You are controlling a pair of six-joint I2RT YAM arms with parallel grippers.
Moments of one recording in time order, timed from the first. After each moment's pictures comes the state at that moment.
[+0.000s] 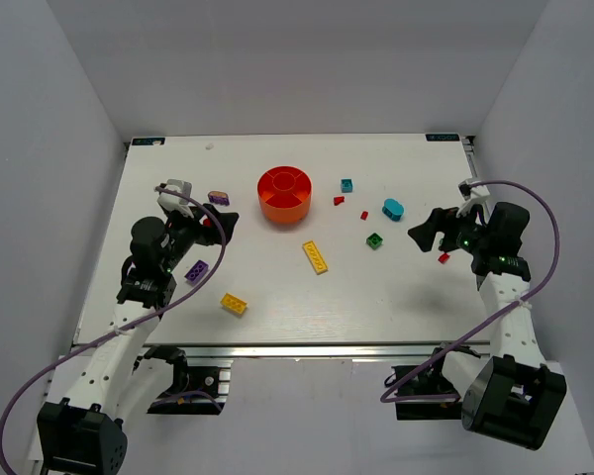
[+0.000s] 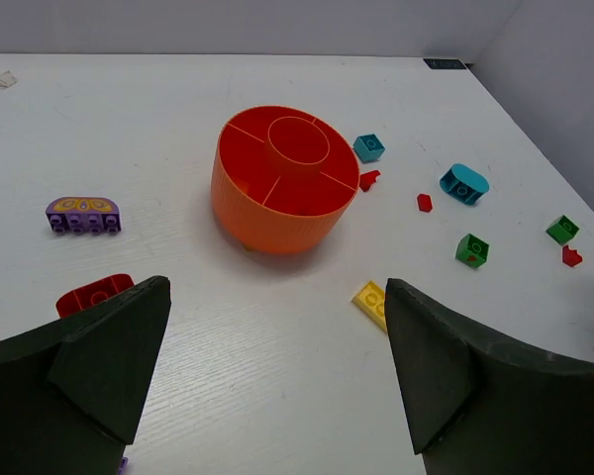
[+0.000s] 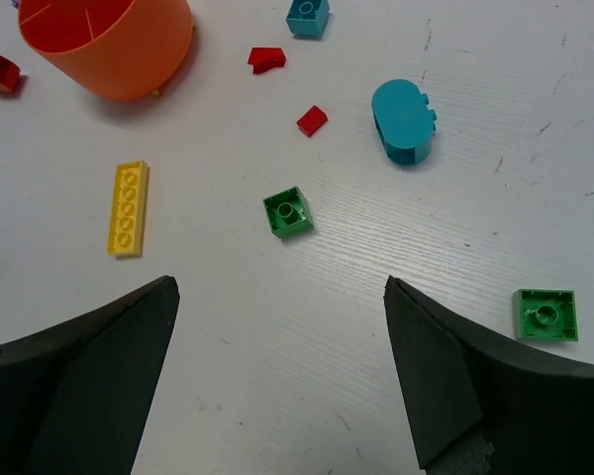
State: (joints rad) left arm -0.18 0.82 0.61 0.13 0.28 -0.25; right arm -0.24 1.01 0.71 -0.22 -0.74 -0.08
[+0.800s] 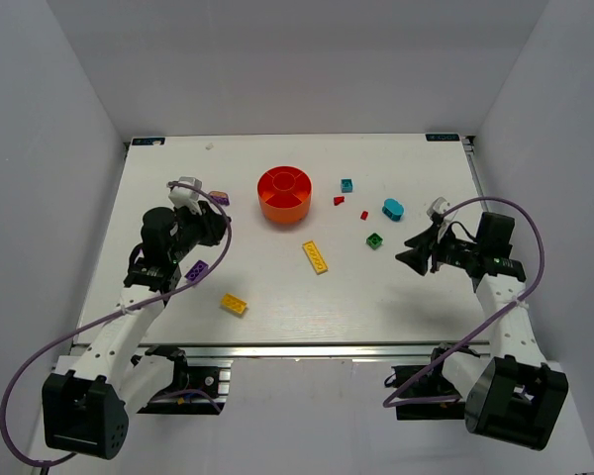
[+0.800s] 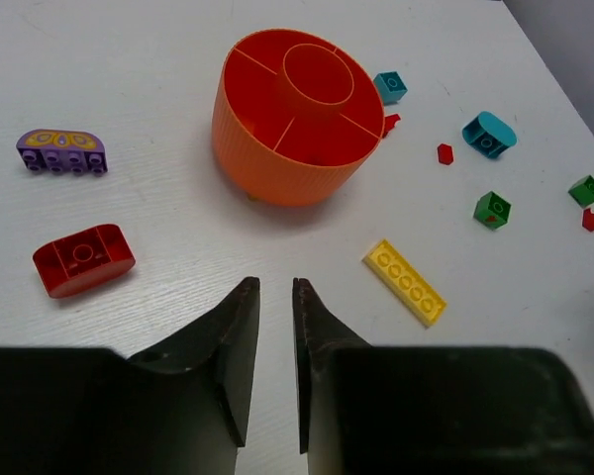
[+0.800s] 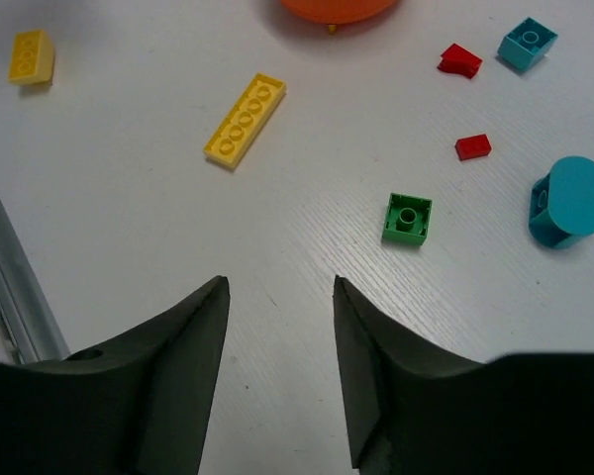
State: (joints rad) left arm -0.18 0.95 0.64 0.08 0.30 -0.25; right arm -0.21 1.00 0.68 -0.43 -1.10 -0.63
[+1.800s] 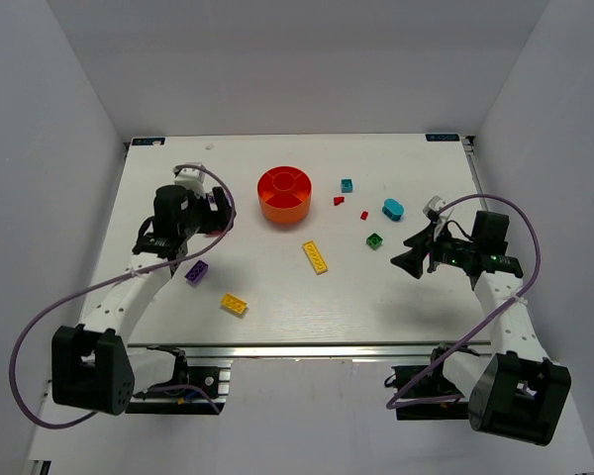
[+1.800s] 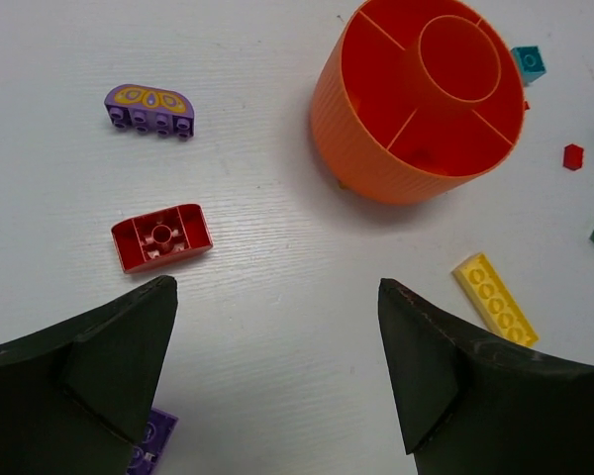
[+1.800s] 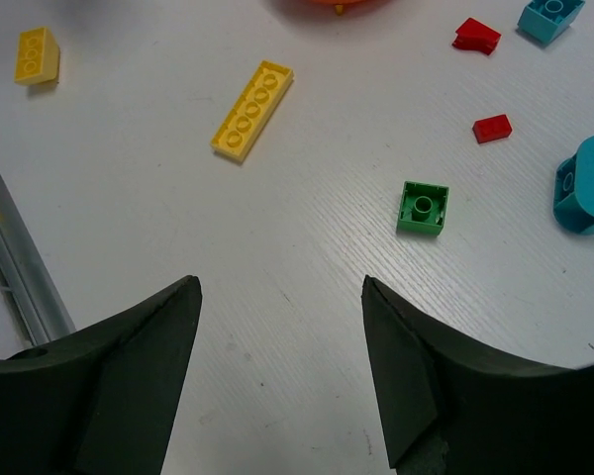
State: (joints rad) left arm -0.18 1.17 0.80 -0.06 0.12 -0.22; right arm -0.17 1.03 0.69 -0.45 -1.06 -0.58
